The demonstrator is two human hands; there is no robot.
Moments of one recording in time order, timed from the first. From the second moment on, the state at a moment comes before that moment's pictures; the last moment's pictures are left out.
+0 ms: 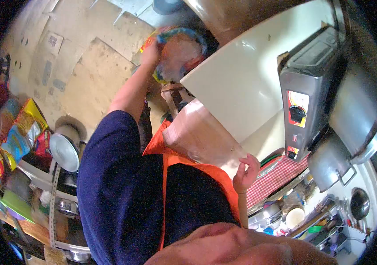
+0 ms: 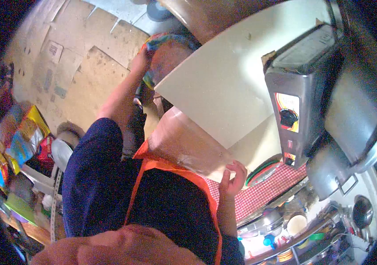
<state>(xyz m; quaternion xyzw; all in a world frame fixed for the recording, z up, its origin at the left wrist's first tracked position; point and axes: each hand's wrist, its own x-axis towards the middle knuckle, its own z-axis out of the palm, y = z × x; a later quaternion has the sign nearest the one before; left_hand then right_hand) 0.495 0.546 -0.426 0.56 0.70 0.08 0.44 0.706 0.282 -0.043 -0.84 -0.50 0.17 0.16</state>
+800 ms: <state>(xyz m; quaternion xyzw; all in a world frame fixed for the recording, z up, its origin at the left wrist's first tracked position) 0.219 0.387 -0.259 0.71 0.47 -0.44 0.28 1.027 0.013 -0.086 -0.94 0.08 0.14 0.32</state>
